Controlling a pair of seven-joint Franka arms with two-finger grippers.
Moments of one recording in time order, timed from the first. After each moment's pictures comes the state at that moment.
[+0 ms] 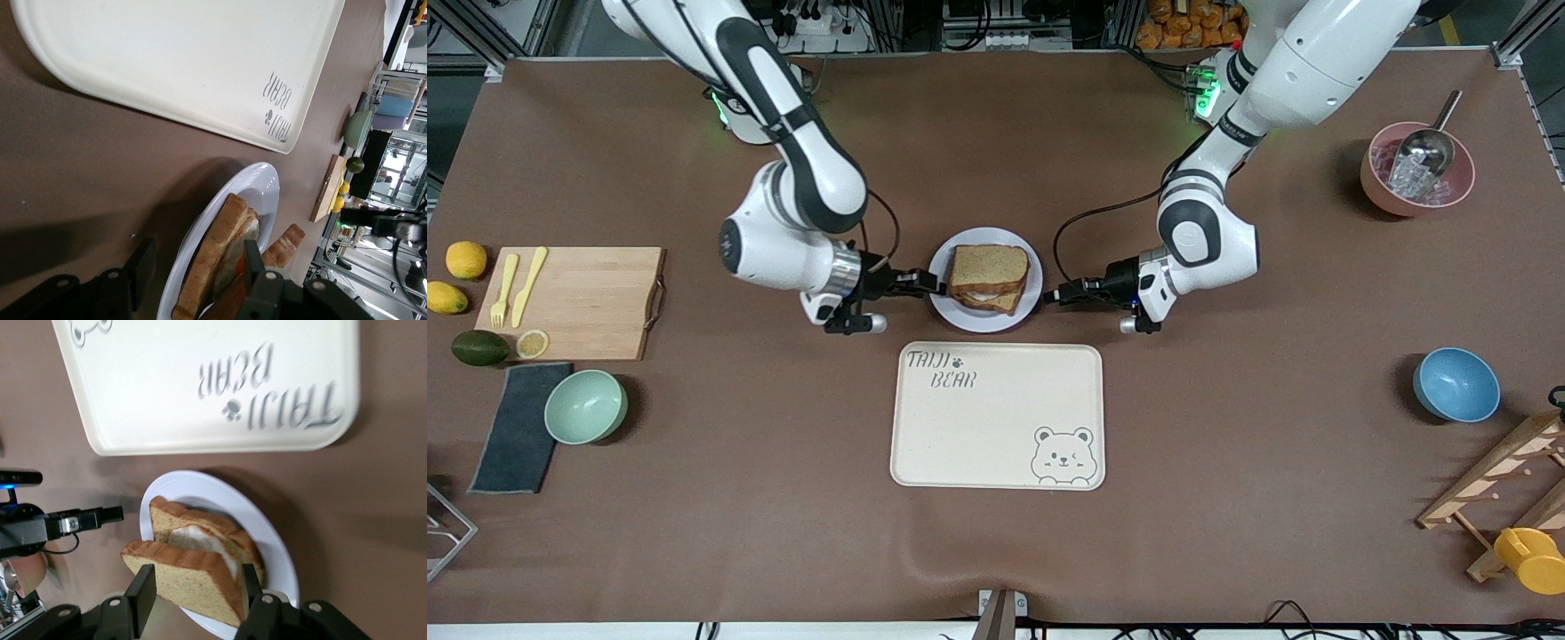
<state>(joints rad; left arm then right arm) -0.10 0.54 -0.45 -2.15 -1.62 2.50 0.74 0.56 0.34 -0.10 -2.04 0.98 2.27 -0.12</state>
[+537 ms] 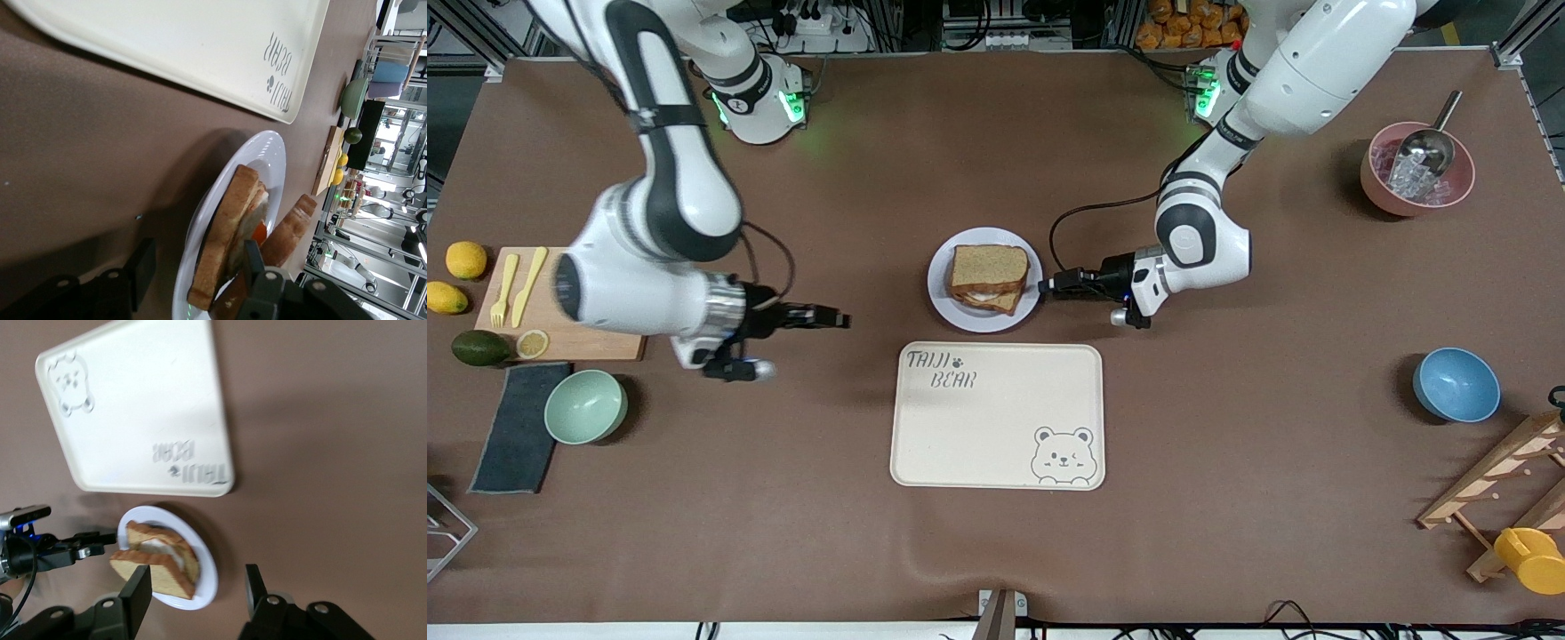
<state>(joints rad) -0.09 0.58 -0.45 -2.17 -1.62 2.44 0.86 0.52 0.33 -0.40 -1.78 0.71 1.88 -0.01</state>
